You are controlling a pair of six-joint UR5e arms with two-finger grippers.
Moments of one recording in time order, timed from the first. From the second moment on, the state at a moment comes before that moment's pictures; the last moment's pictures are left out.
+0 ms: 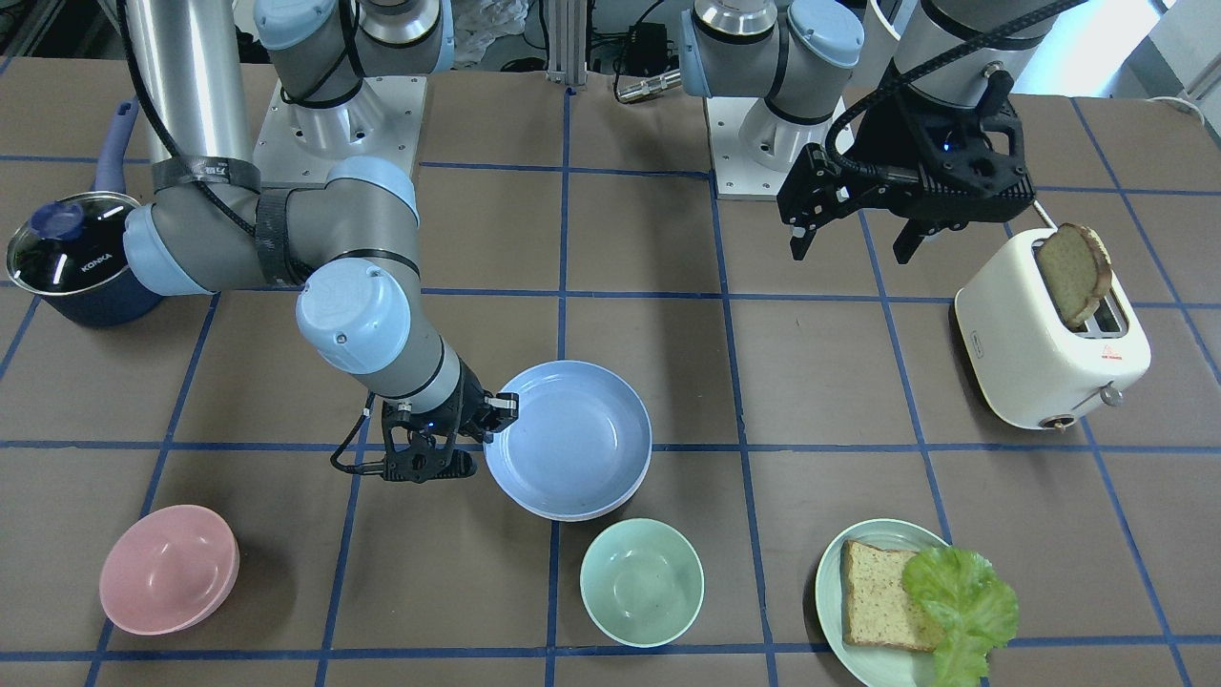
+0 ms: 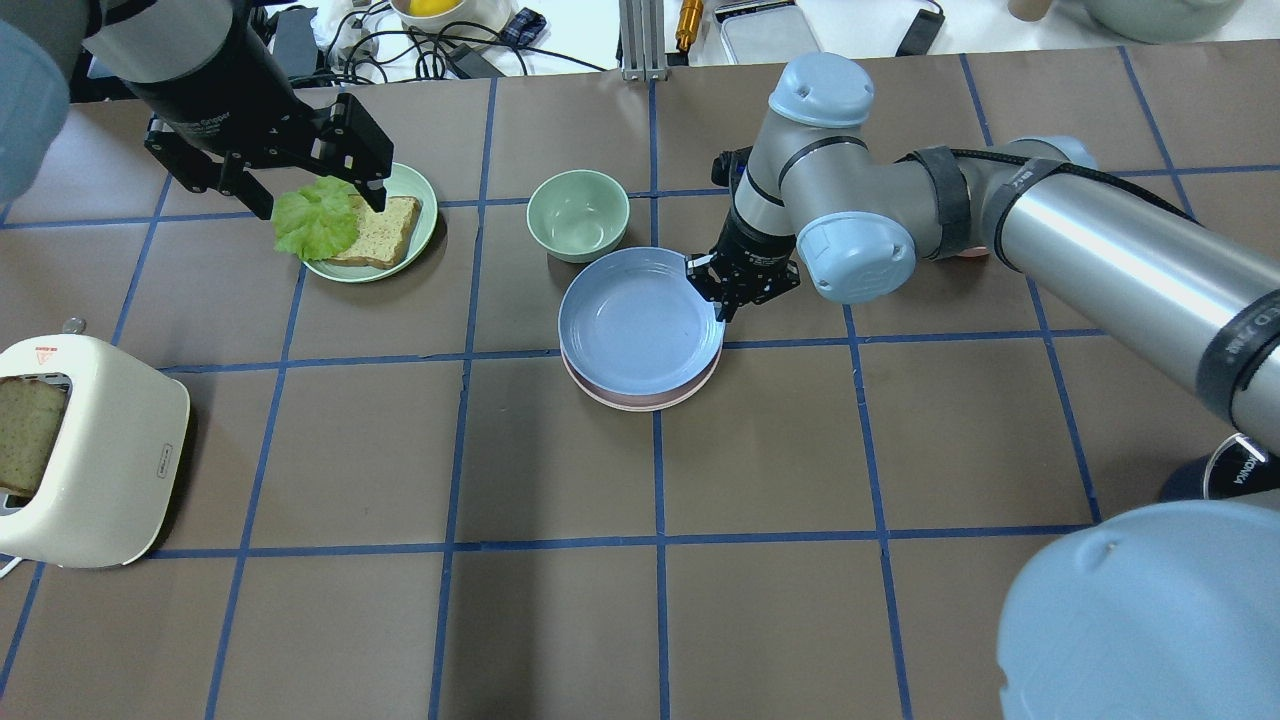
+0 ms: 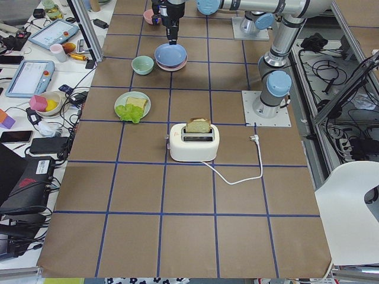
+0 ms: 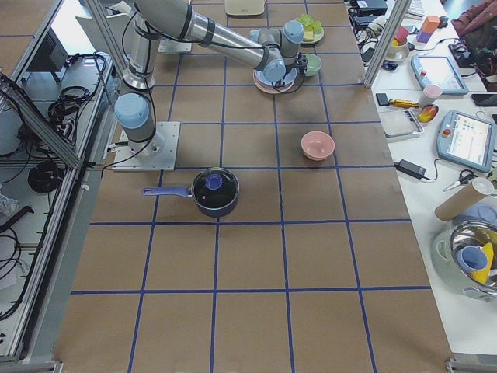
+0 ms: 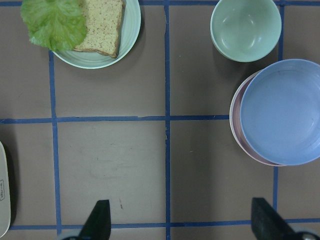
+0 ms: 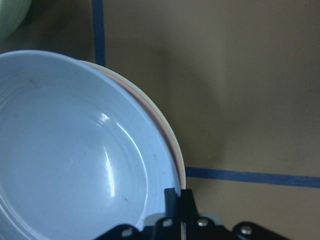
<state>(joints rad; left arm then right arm) -1.54 -1.57 -1.51 -1.55 1.54 0.02 1.74 -1.12 1.68 -2.08 -1.35 0.15</state>
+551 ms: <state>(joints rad) -1.54 -1.57 -1.51 -1.55 1.54 0.03 1.74 -1.11 1.68 -2.08 -1.35 0.14</state>
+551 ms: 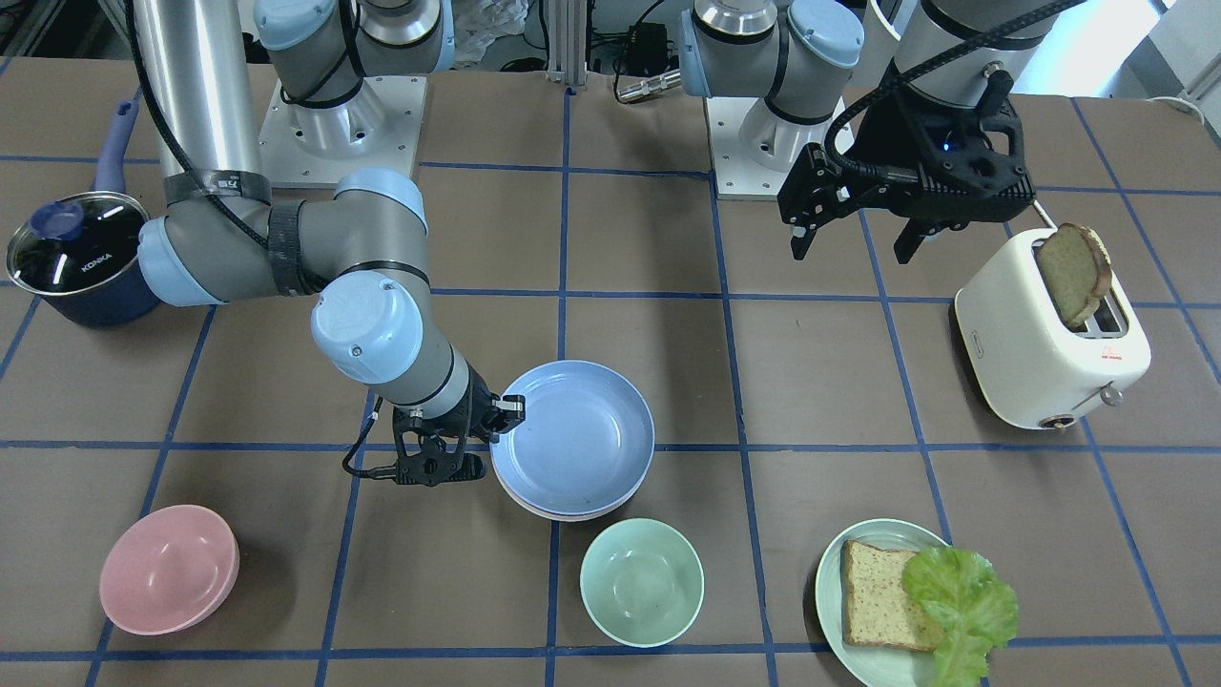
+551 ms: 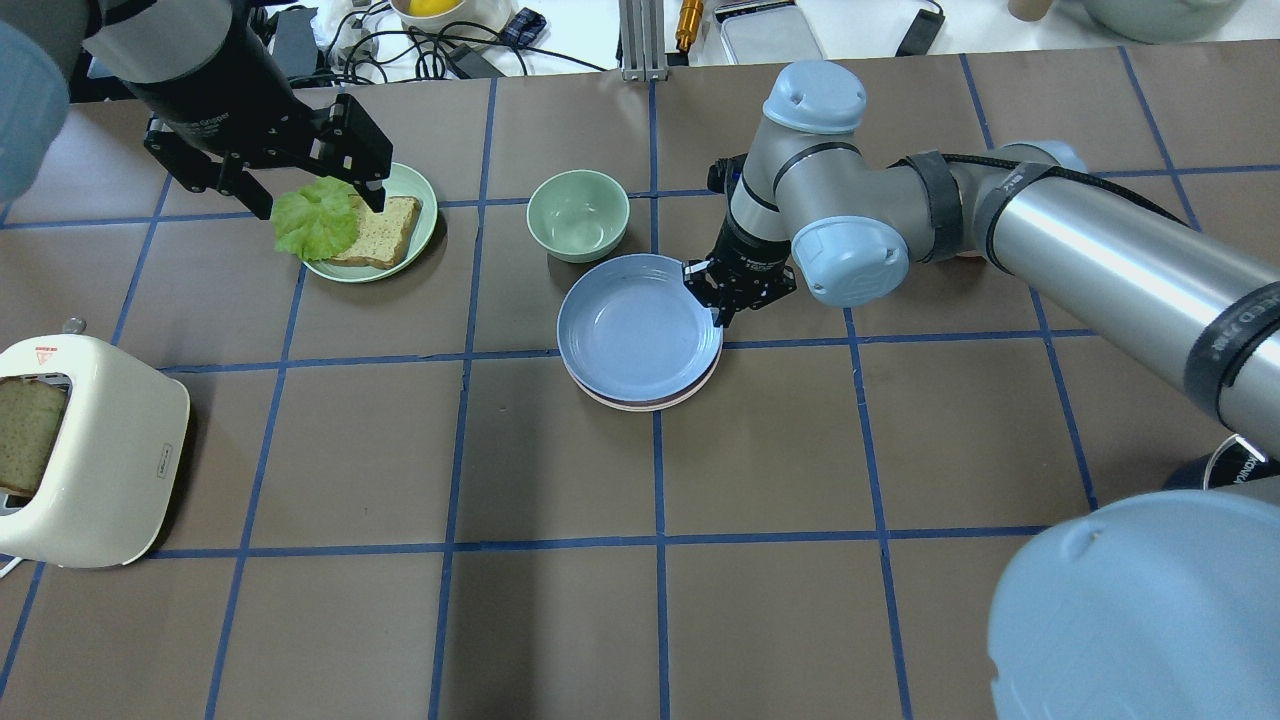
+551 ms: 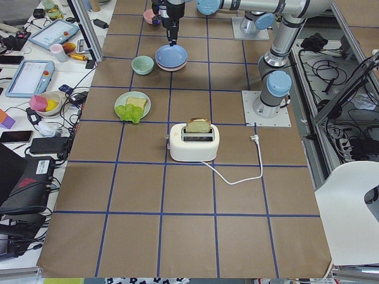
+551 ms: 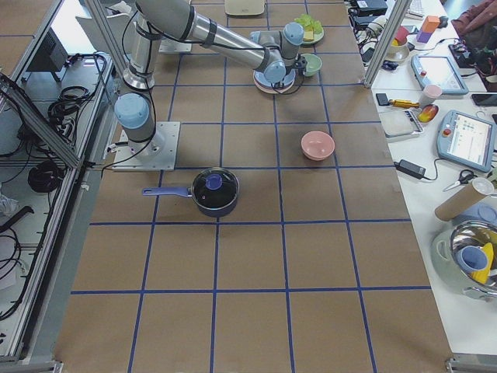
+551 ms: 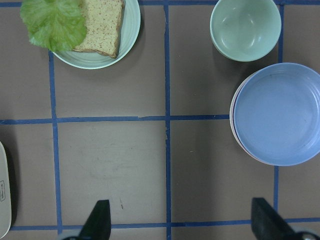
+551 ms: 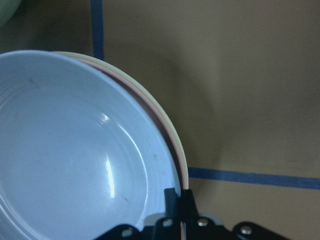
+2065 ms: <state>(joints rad) -1.54 -1.58 -1.51 -1.55 1.54 0.02 1.68 -1.23 1.66 -2.12 -1.36 0.18</state>
